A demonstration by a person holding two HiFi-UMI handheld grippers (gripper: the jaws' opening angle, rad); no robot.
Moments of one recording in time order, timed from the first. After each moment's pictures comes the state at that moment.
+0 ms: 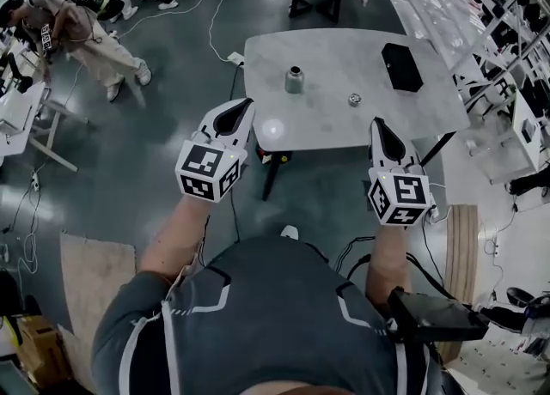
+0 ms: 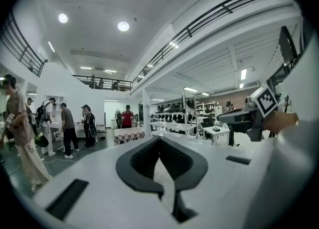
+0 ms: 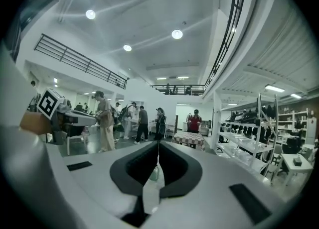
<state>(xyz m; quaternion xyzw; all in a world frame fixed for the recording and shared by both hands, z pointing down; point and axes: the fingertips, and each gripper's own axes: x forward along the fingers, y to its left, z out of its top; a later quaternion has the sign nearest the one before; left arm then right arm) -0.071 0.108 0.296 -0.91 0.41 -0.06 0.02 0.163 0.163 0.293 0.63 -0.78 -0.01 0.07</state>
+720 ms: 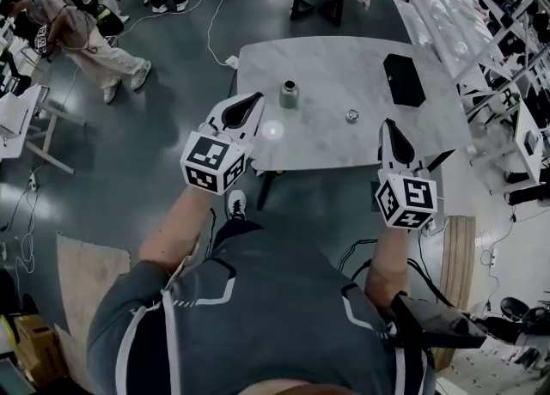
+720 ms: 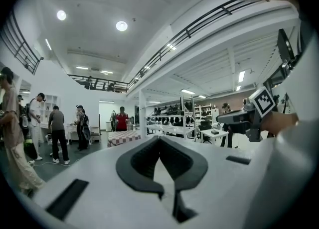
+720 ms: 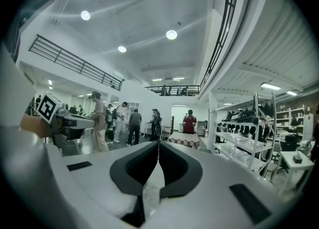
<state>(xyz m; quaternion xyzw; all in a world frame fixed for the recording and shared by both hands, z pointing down) -0.015 0.029 0.298 -0.92 0.38 -0.05 0.02 0.223 0.095 0.294 0.64 -0.76 0.00 0.05</state>
